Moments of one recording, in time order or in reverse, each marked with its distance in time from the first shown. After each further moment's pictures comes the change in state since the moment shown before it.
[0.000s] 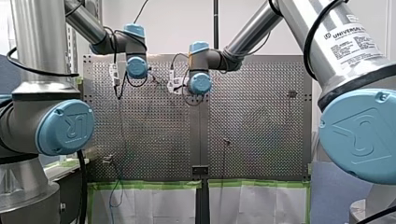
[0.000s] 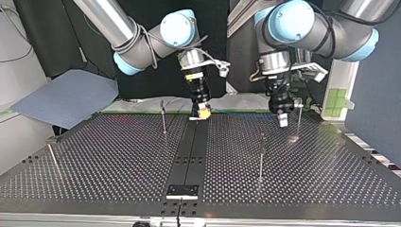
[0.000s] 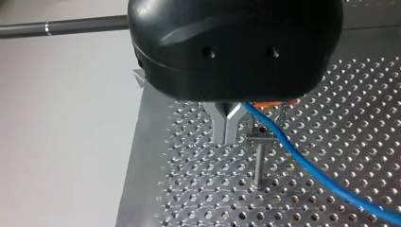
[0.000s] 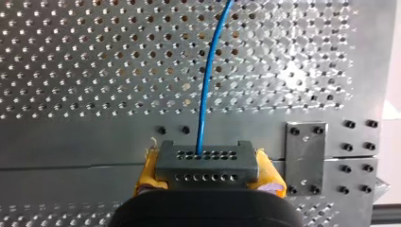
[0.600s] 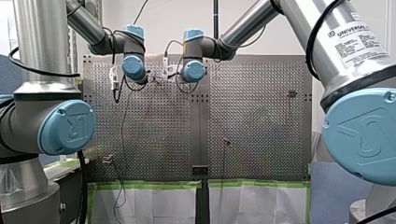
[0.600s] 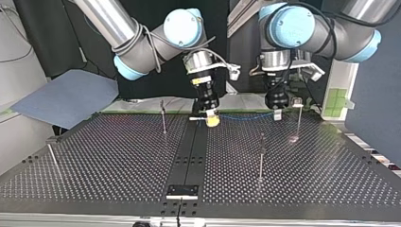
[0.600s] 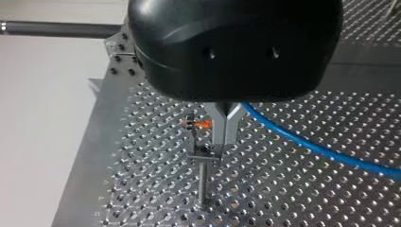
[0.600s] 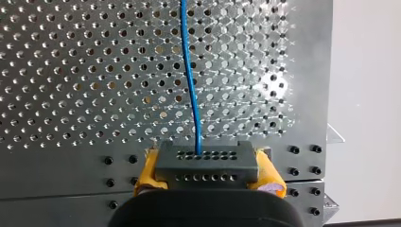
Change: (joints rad) left arm 0.019 -0.003 0.001 -0.150 0.082 -0.038; right arm 0.033 -0.006 -0.116 0.075 0.012 -0.012
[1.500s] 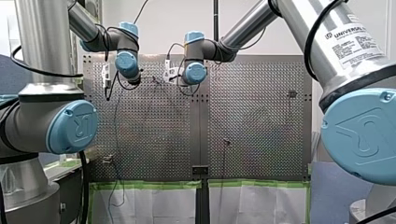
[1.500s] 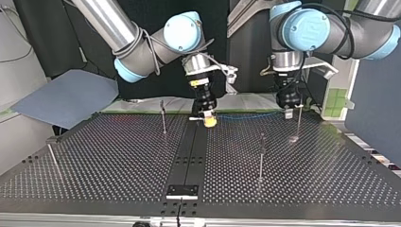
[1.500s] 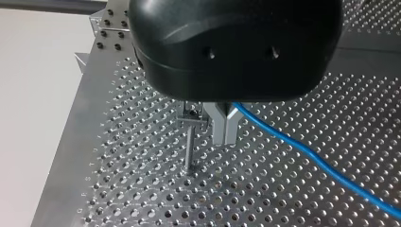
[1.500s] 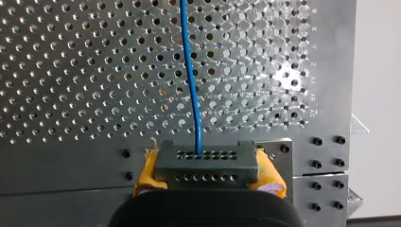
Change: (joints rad) left arm 0.075 0.030 0.000 -0.095 0.036 0.014; right arm -0.013 0.016 -0.004 0.020 -0.003 0.036
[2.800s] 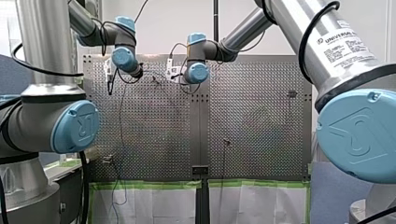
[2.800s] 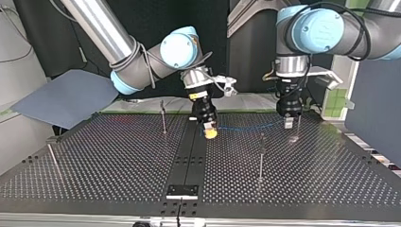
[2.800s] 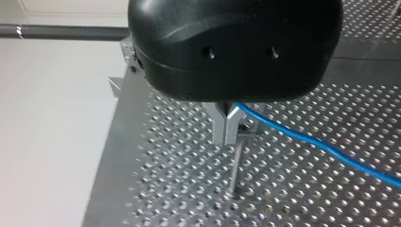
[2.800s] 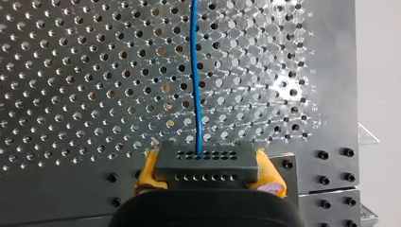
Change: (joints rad) left arm 0.038 0.024 0.041 0.013 0.132 0.001; right arm -0.041 0.049 -0.098 0.038 -0.084 0.048
